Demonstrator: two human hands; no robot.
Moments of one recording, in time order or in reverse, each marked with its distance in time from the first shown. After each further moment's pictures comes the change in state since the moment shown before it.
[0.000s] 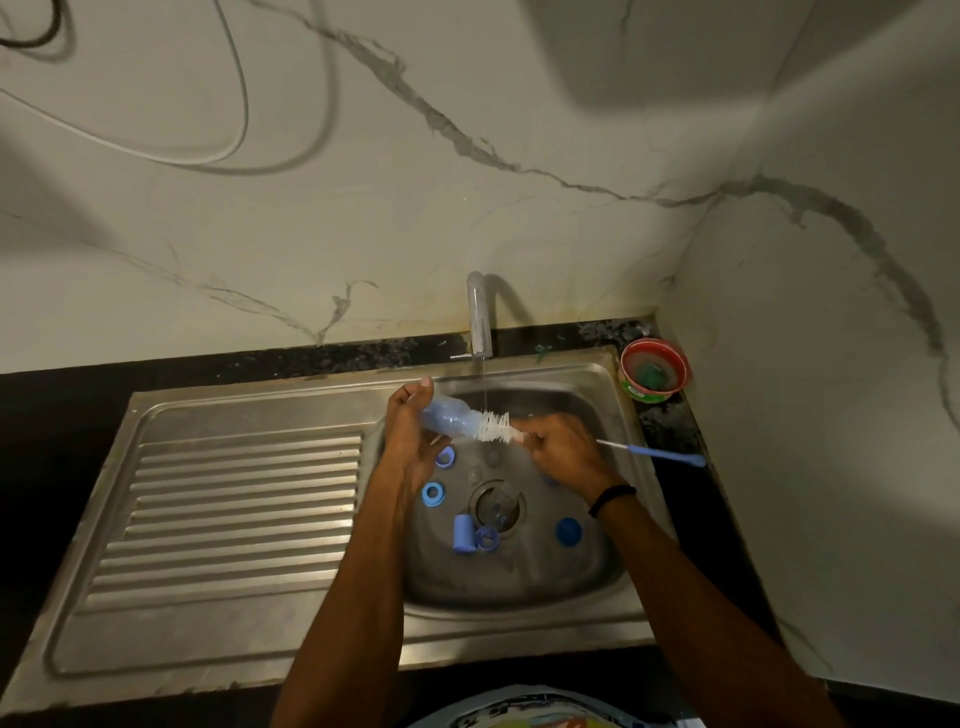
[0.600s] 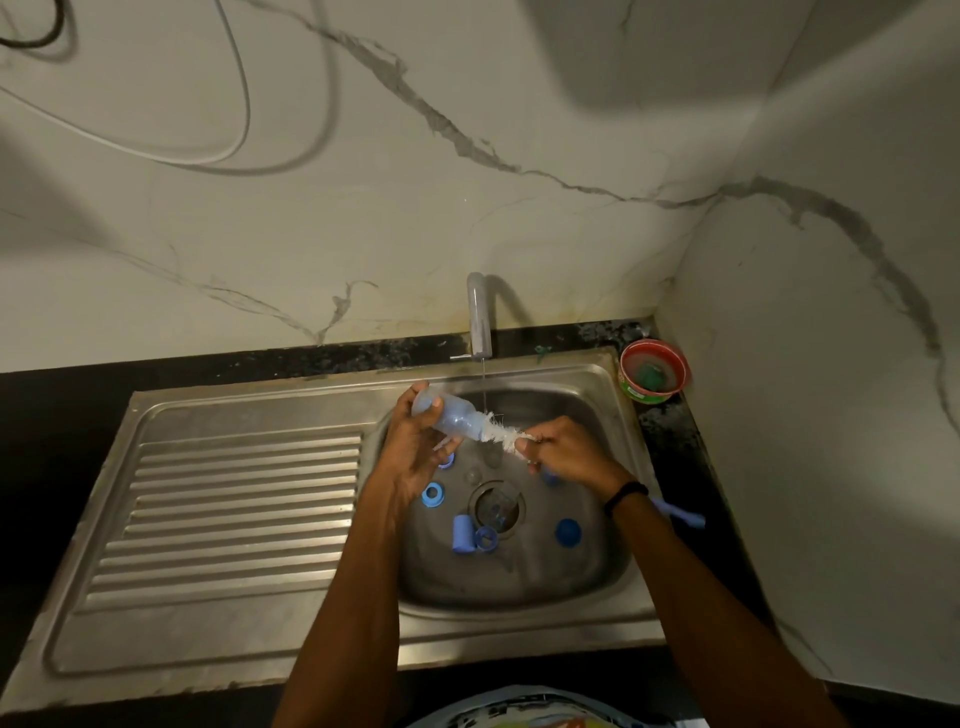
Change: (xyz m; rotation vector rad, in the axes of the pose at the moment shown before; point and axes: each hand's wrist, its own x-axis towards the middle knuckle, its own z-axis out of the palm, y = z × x) left_hand -0.006 -0.009 -0.023 0.163 -0.158 0.022; right_hand 0.005 0.013 -0.002 0.136 -0.128 0.123
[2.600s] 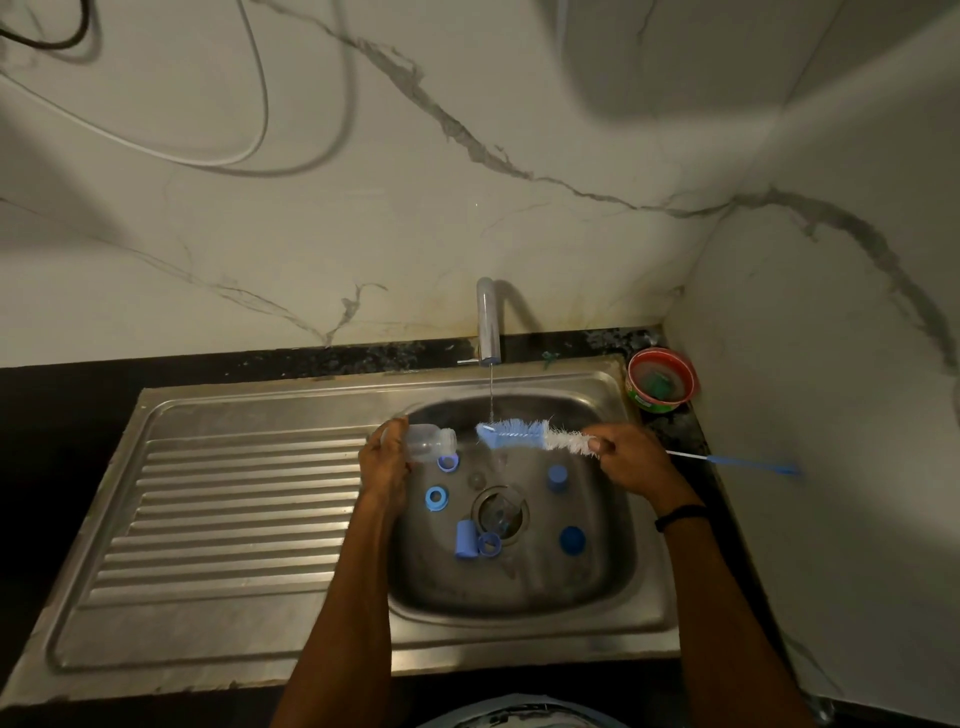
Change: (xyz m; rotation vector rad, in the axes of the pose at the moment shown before) left_hand 0.013 -0.022 -0.031 0.185 0.513 0.034; right_hand -0.015 0.043 -0.042 -0.186 0.185 -0.044
